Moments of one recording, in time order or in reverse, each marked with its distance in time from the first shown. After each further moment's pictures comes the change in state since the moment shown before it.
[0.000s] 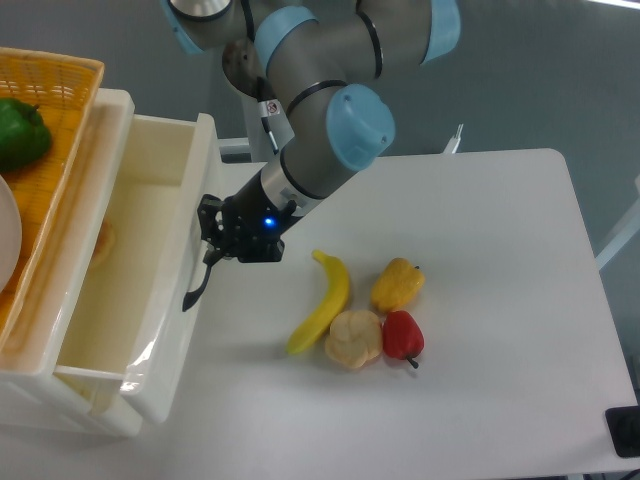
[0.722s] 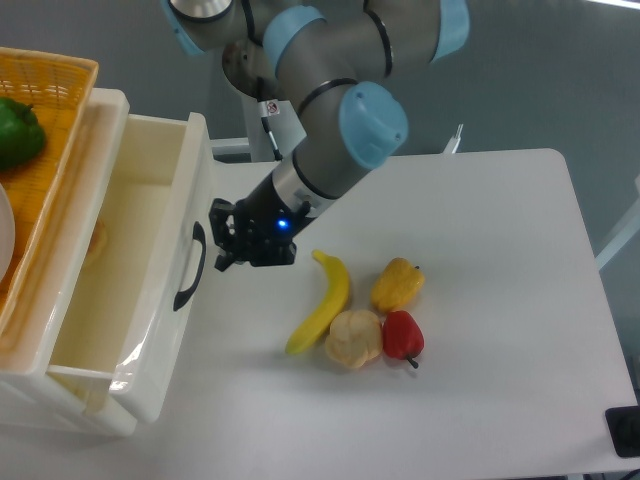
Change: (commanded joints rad) arm 0.057 -0.044 0.018 0.035 0.003 -0.005
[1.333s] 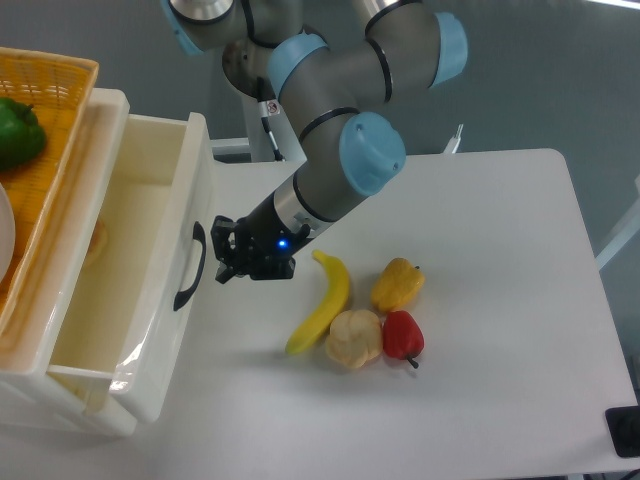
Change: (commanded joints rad) arm -0.043 -0.011 -0.017 0.003 0.005 -0.002
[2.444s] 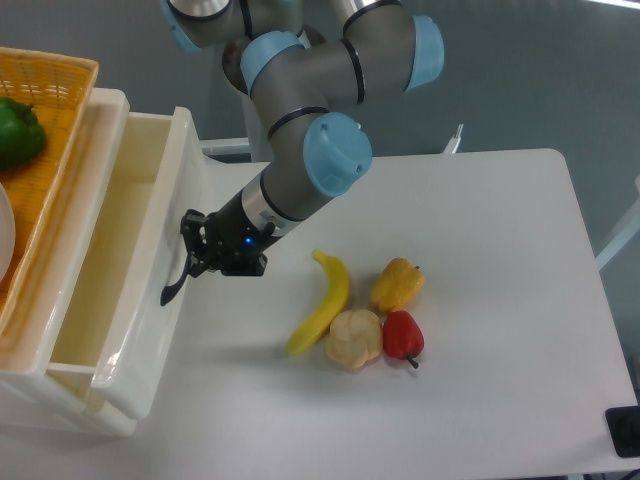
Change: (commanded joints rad) arm -0.064 0.011 -0.005 -0.002 0.003 -0.018
